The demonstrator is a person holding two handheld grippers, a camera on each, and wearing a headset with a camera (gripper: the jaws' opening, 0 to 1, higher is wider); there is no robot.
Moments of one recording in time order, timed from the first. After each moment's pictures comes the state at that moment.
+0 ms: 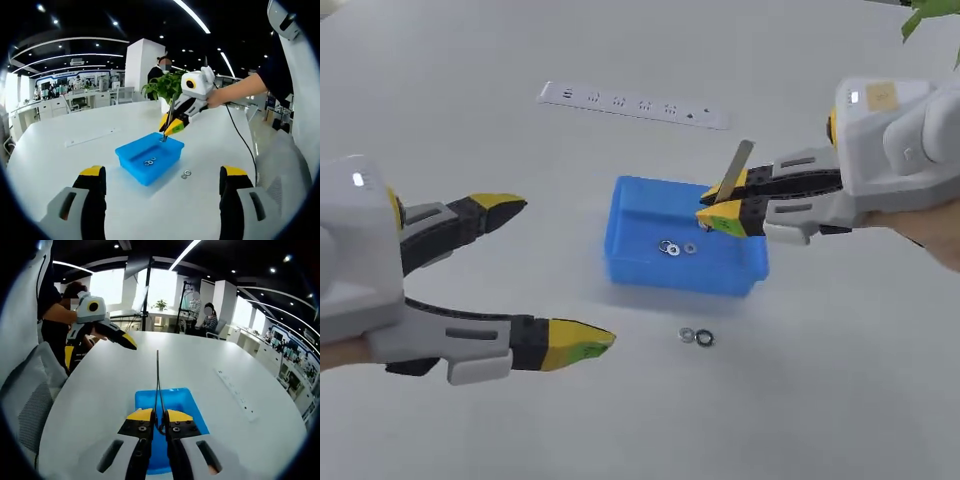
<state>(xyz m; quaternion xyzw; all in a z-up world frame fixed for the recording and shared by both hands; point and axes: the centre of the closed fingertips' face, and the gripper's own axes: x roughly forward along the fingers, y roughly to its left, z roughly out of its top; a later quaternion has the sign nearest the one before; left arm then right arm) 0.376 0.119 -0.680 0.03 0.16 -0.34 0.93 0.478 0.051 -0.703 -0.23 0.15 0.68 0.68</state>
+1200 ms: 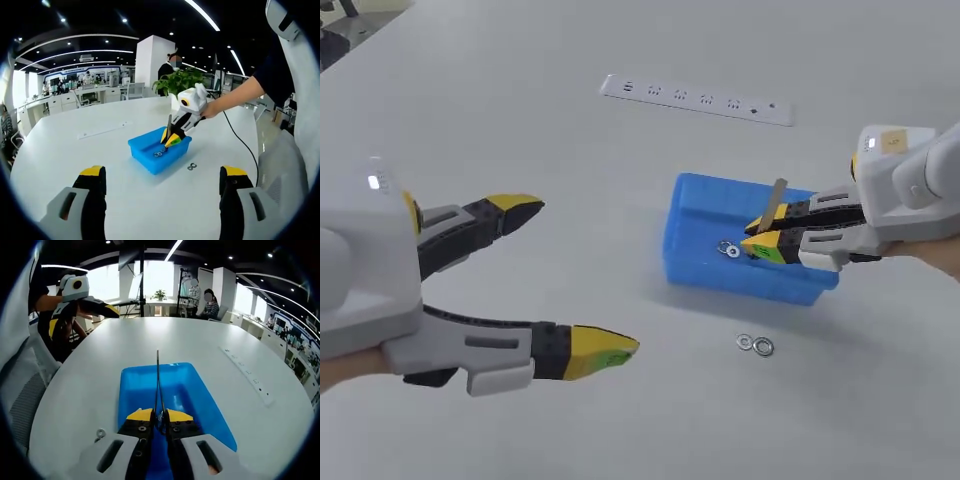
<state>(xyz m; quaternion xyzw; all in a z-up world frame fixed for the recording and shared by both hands) 0.360 0.146 -0.681 0.03 0.18 -0.30 0.94 0.487 0.059 -0.762 -0.23 0.20 0.68 0.66</state>
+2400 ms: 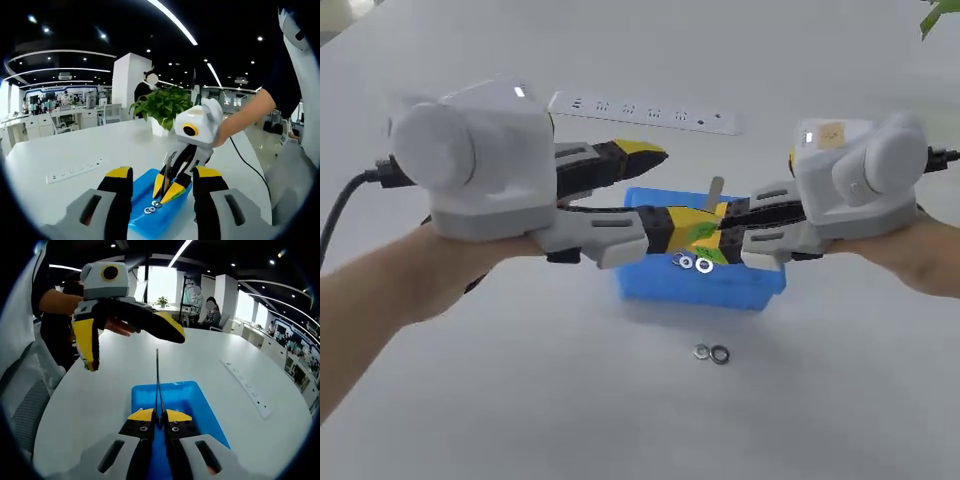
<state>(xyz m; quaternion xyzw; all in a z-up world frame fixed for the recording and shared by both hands) 0.476 0.052 -0.652 0.03 0.09 -0.41 0.91 0.474 0.069 -0.732 -0.22 0.17 0.69 0.67</state>
